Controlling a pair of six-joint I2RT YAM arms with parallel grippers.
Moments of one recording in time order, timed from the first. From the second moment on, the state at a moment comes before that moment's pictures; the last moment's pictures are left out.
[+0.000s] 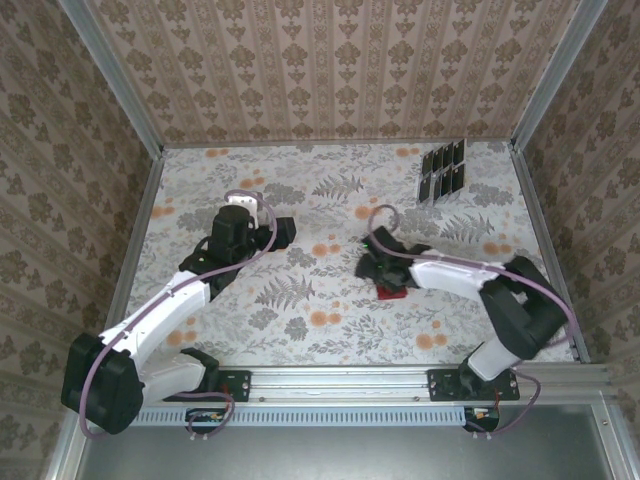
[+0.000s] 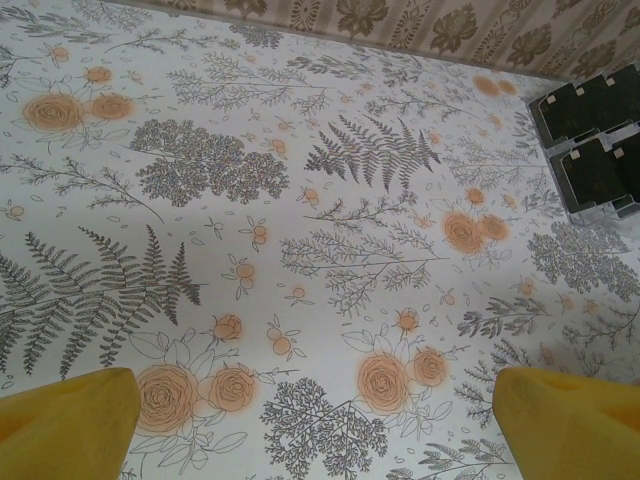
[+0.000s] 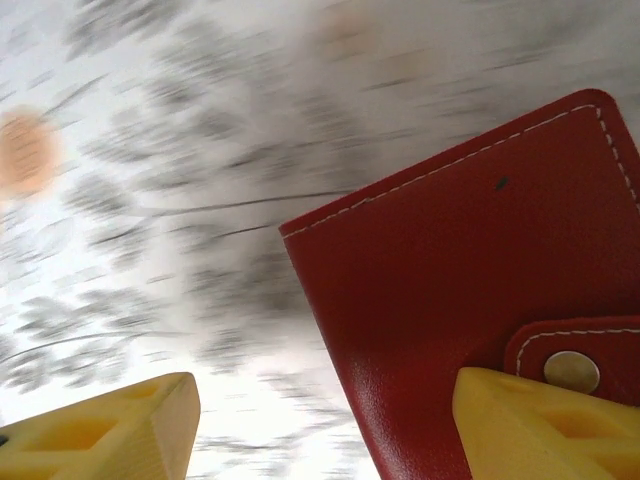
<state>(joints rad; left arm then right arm) -0.52 1.12 0.72 -0.11 -0.03 -0.41 0.68 1.63 0.88 -0.37 0.10 1.01</state>
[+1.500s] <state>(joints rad) -0.36 1.07 0.71 -0.34 -0.02 -0.56 0.83 1.97 1.43 -0.77 0.33 0.50</state>
